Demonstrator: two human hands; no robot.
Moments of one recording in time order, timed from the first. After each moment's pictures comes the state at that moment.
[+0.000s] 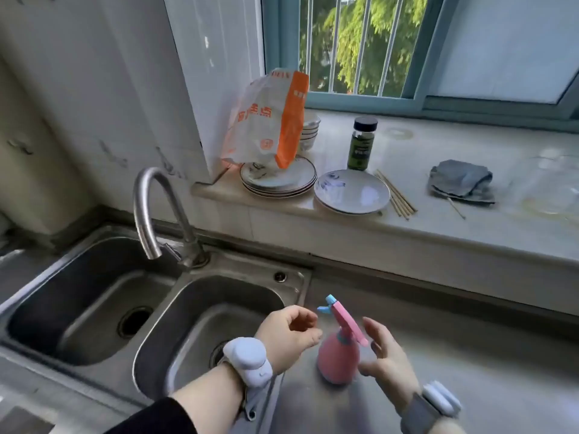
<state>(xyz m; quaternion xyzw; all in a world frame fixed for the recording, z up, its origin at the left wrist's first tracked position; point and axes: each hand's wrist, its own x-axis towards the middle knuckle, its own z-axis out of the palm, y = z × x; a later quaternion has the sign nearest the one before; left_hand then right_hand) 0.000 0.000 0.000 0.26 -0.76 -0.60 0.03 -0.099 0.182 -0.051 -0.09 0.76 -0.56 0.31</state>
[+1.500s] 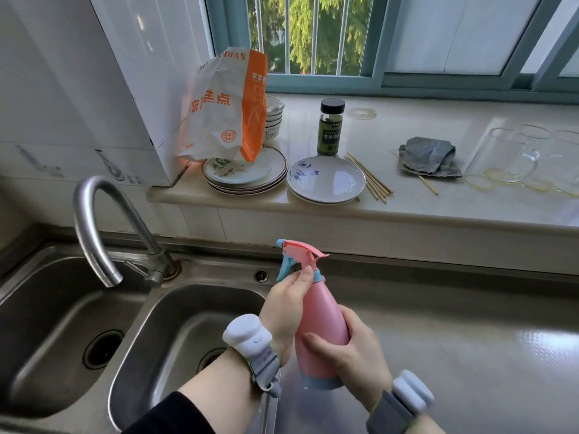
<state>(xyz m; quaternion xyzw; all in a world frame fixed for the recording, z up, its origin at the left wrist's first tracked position) -0.046 -0.003 0.038 0.29 -0.58 -0.76 0.06 -0.056 0.127 0.005 -0.10 0.79 -0.58 0.19</state>
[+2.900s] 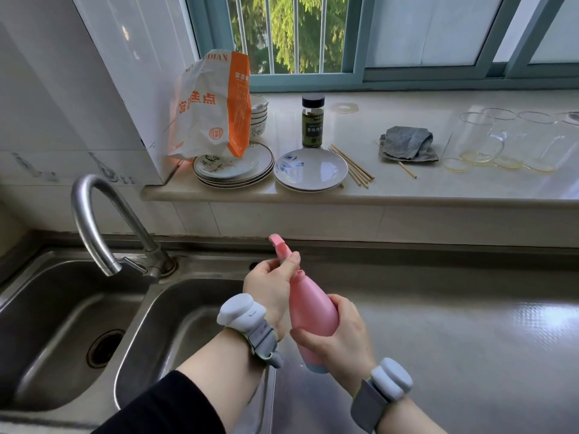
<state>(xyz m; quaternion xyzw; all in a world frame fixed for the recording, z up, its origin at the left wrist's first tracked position) -0.038 0.001 0.031 0.36 -0.56 -0.73 0.14 -0.035 0.133 -0.025 -0.09 0.85 -0.51 0.11</state>
